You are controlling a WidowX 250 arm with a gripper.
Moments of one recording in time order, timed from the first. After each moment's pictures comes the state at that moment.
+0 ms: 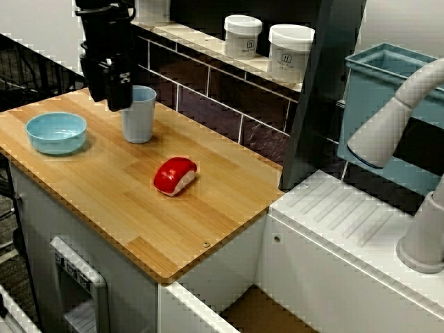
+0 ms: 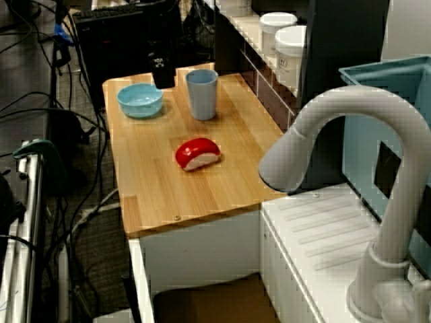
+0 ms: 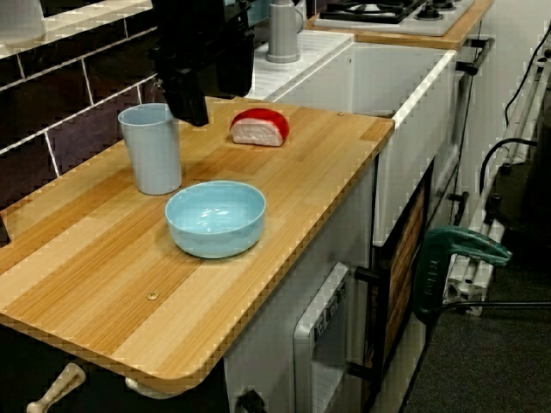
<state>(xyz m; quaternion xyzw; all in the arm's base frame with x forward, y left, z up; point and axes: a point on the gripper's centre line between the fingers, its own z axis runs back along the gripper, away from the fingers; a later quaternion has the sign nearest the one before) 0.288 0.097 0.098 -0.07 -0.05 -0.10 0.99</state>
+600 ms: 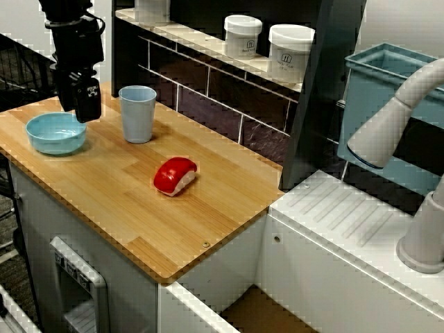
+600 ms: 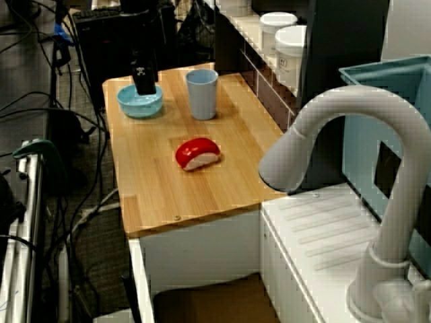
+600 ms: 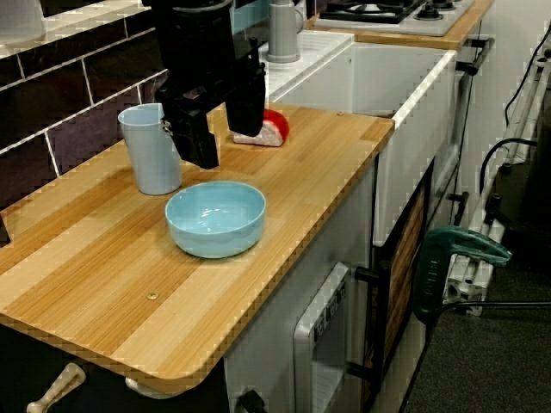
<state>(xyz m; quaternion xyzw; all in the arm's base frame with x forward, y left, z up) 0.263 0.122 0.079 -0.06 -0.04 -0.09 0.99</state>
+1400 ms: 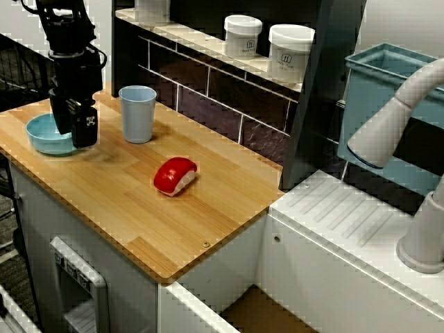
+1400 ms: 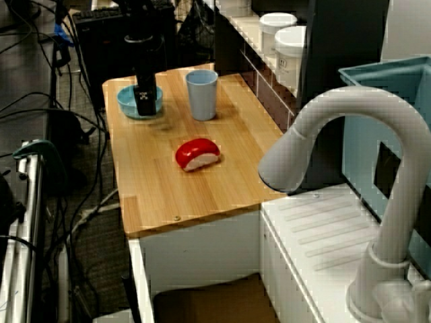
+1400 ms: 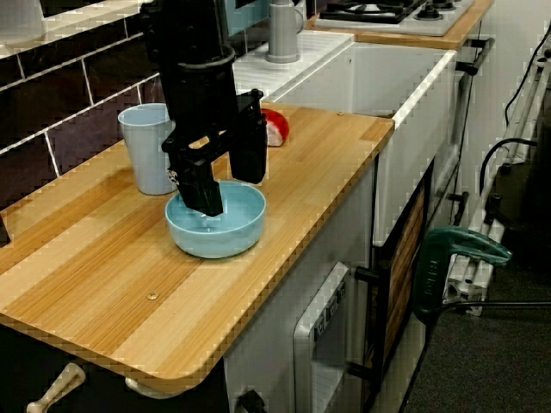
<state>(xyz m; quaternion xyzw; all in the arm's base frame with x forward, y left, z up) 0.260 0.128 0.043 -0.03 -0.01 -0.09 1.00</state>
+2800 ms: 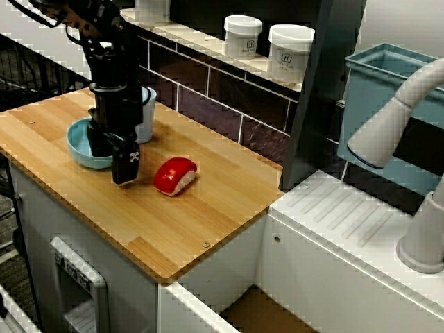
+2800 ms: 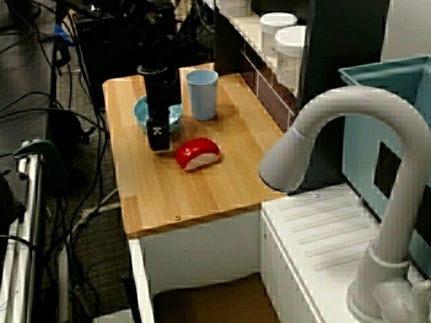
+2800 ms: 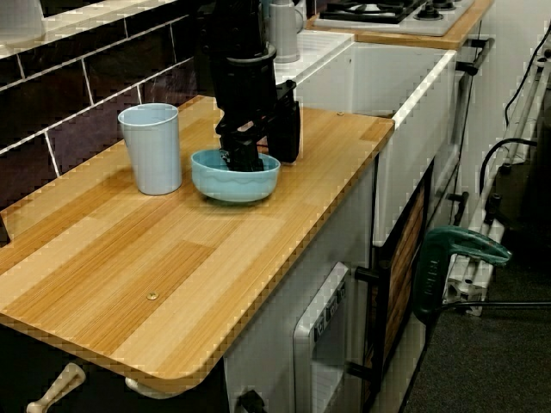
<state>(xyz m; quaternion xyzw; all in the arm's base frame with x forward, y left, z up) 0.265 0.051 0.026 -0.04 0.00 -0.08 1.00</state>
